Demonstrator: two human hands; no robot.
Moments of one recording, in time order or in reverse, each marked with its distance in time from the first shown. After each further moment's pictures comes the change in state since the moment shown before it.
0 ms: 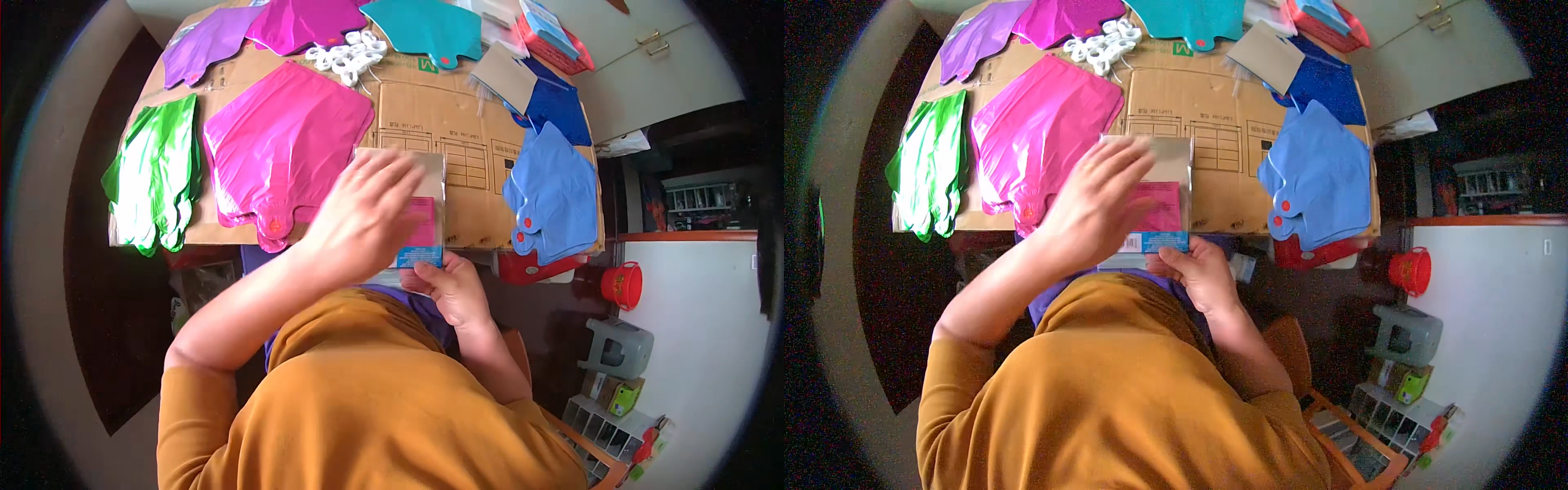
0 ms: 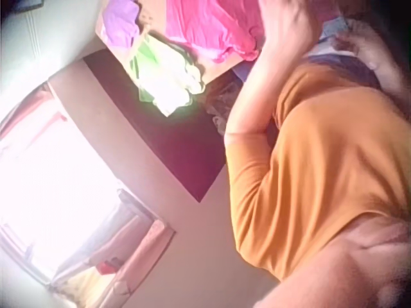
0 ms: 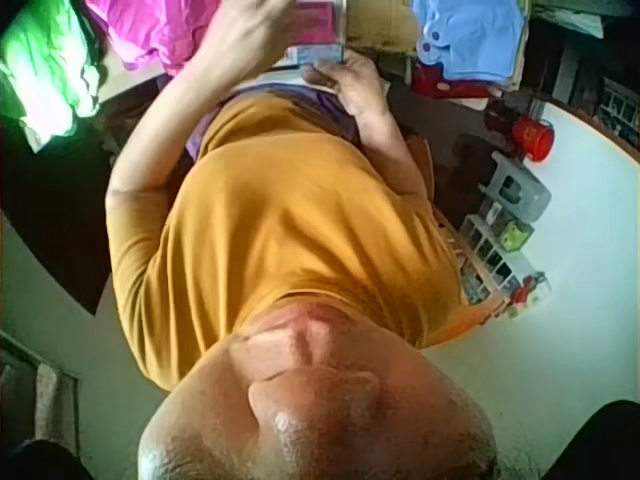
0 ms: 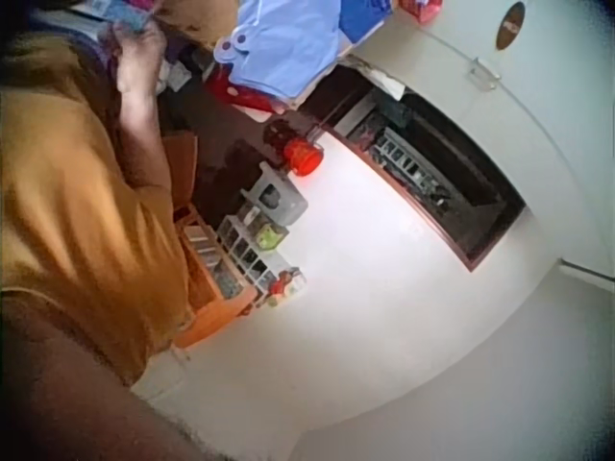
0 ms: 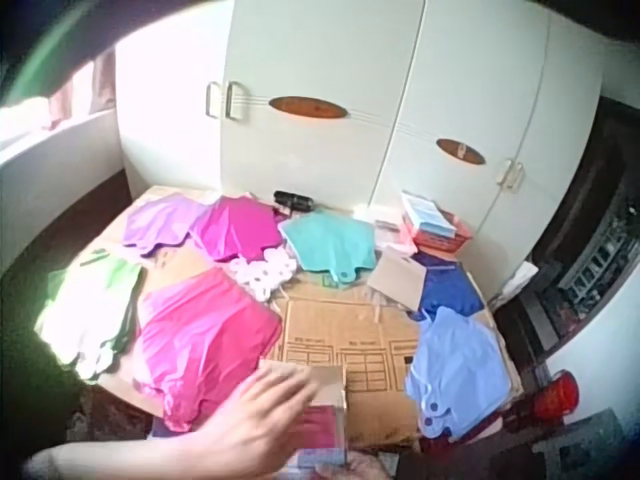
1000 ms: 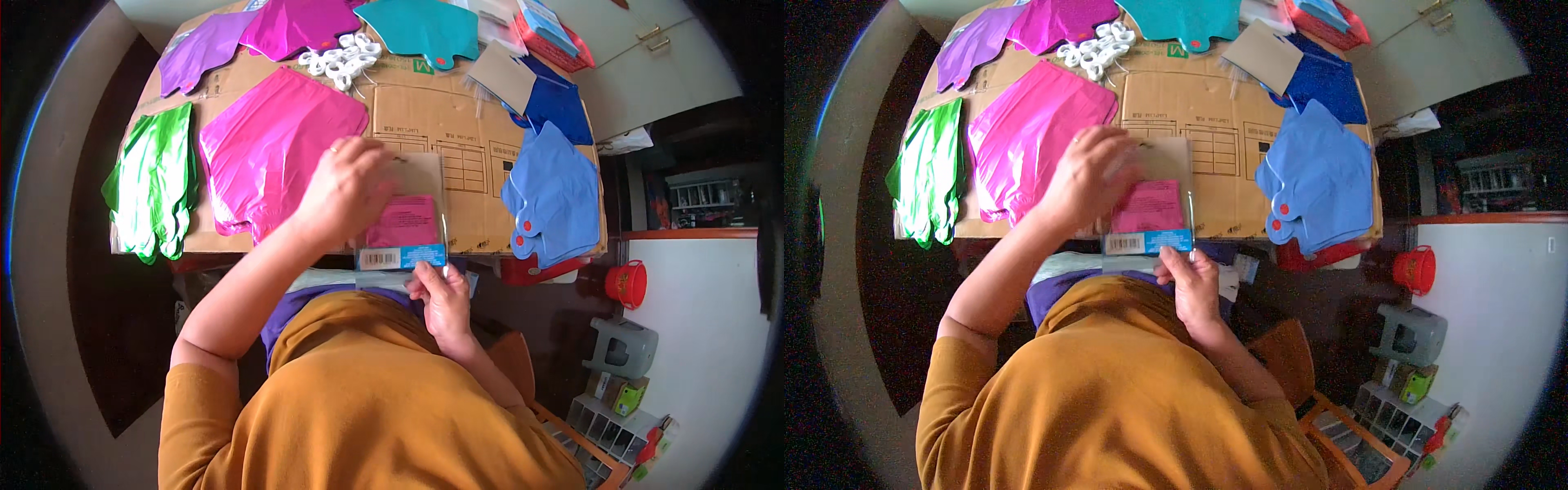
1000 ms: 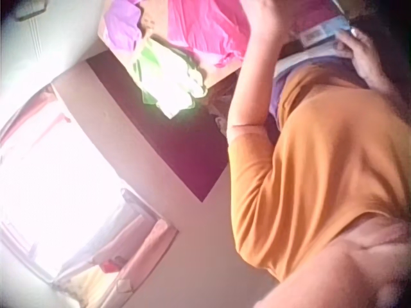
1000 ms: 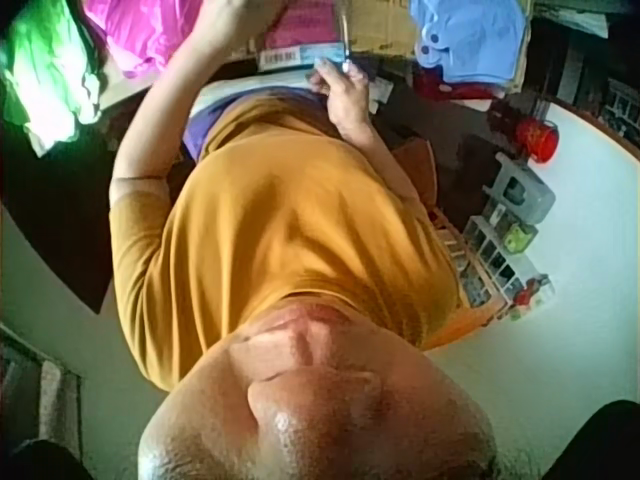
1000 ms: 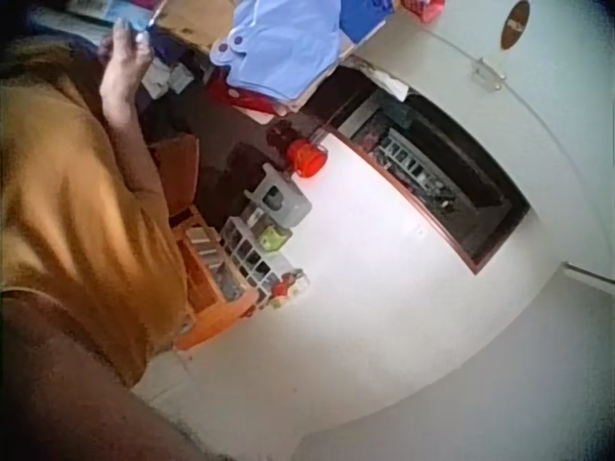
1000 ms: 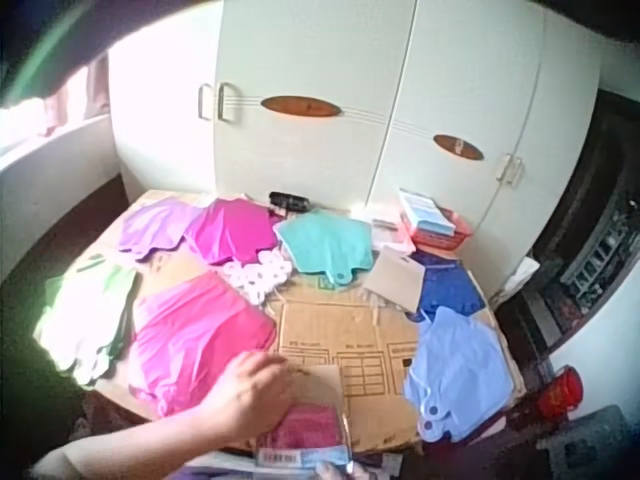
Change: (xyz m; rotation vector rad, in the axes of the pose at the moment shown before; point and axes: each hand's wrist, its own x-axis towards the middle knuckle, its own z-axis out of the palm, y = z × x) left_hand 0.014 -0.053 0.035 0.025 0.154 0.004; right_hand 0.002 0.034 0.001 -0.031 0.199 -0.280
